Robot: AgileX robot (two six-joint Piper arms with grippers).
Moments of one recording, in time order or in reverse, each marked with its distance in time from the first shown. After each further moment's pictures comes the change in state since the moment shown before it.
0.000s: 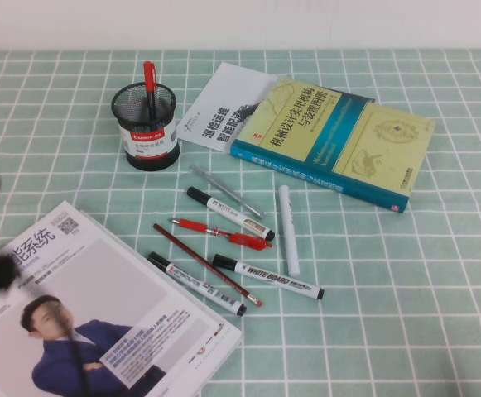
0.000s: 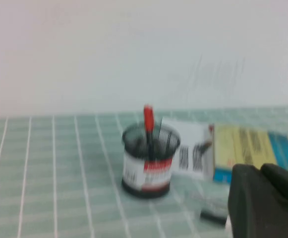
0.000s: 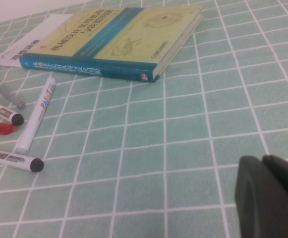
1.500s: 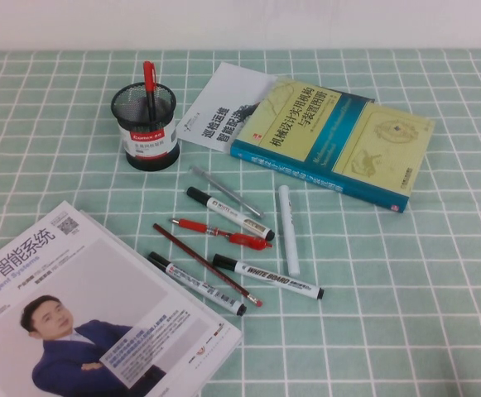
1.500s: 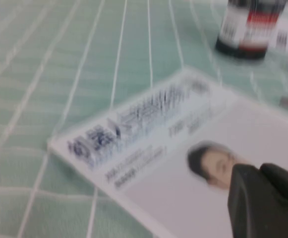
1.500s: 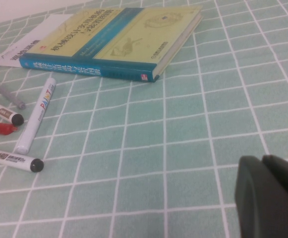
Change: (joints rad) right arm 0.000 0.000 0.000 0.000 0.000 0.000; left arm 0.237 -0.676 0.461 -0.320 0.402 0.279
